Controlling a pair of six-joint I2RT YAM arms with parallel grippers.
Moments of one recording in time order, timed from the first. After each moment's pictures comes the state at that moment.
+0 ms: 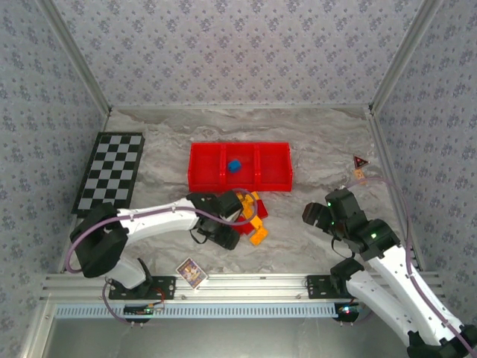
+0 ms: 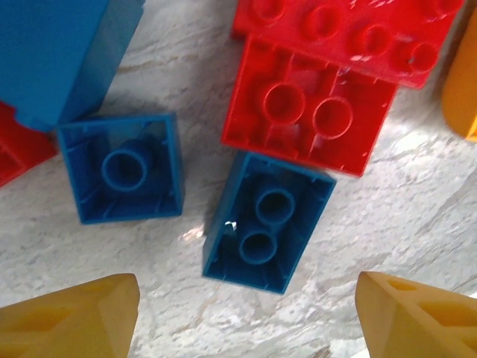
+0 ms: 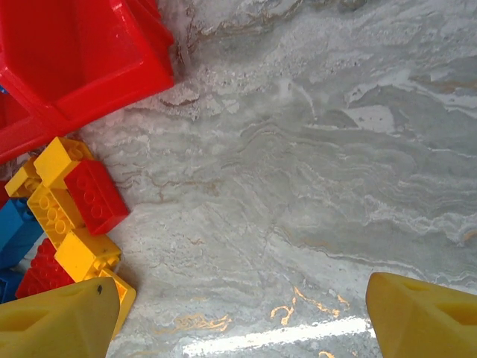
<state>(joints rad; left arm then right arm) -1.04 1.52 0.93 -0.77 0.04 -0.49 0.49 0.62 0.70 -1.03 0.14 0.78</state>
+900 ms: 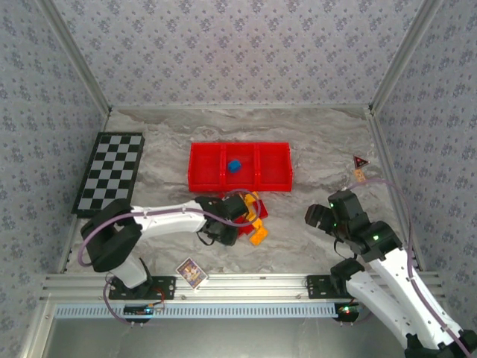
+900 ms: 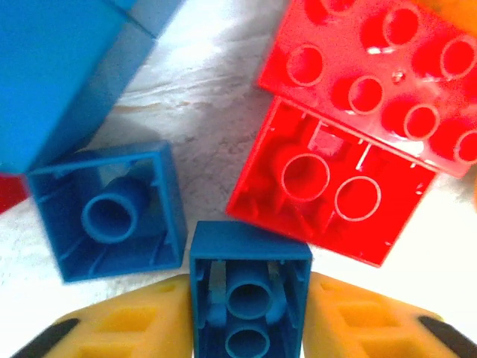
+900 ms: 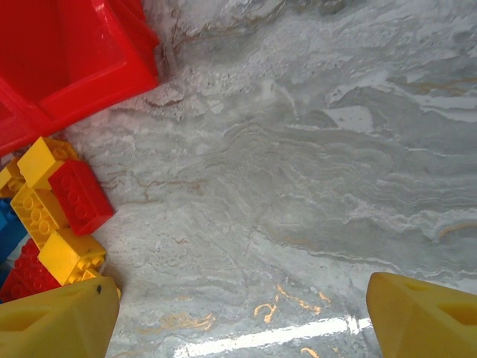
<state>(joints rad) -1.06 1.56 0.91 -0.68 -0.04 -0.65 0.45 0.59 0.70 -1.06 0.15 0.75</state>
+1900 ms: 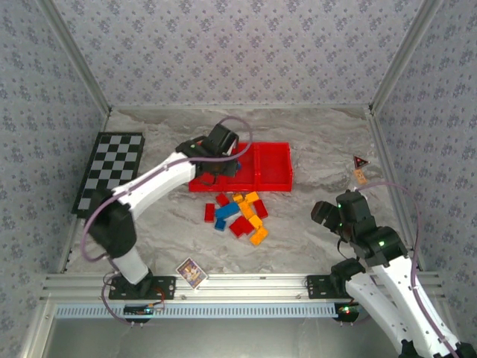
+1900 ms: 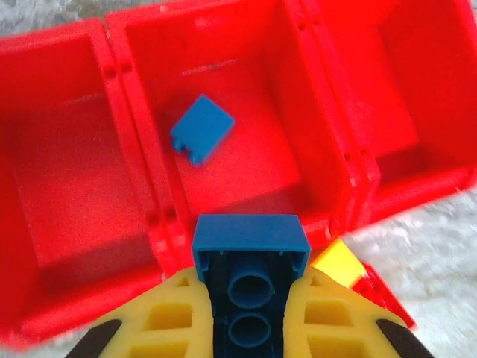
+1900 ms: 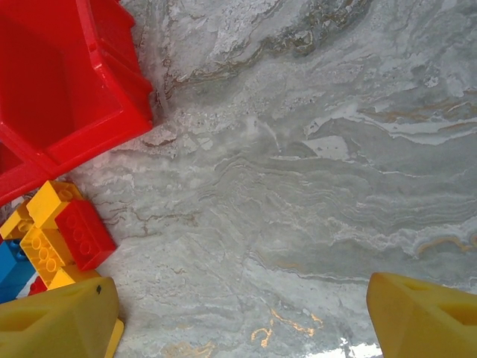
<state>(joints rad) -0.72 1.74 1.50 -0.74 -0.10 -0.40 0.38 0.54 0.71 -1.06 0.17 0.74</state>
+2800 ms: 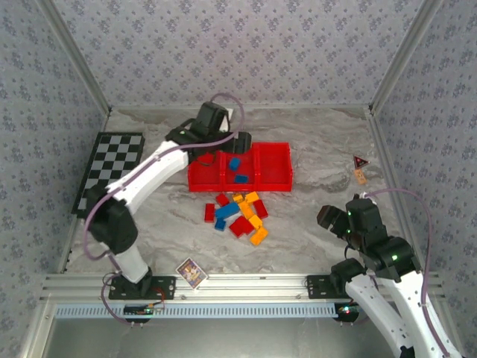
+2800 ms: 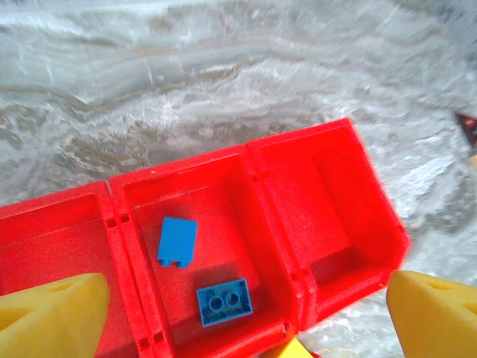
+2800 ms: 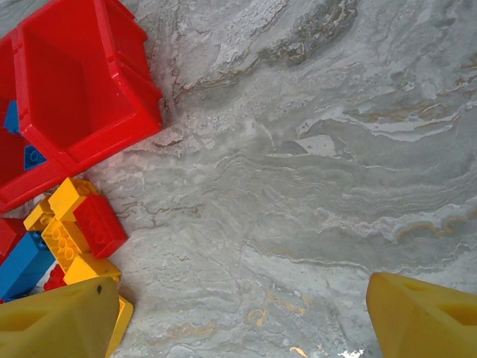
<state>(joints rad) -0.64 1.65 1.56 -0.60 0.01 -0.36 0.37 0.46 0.77 -1.16 0.17 0.74</state>
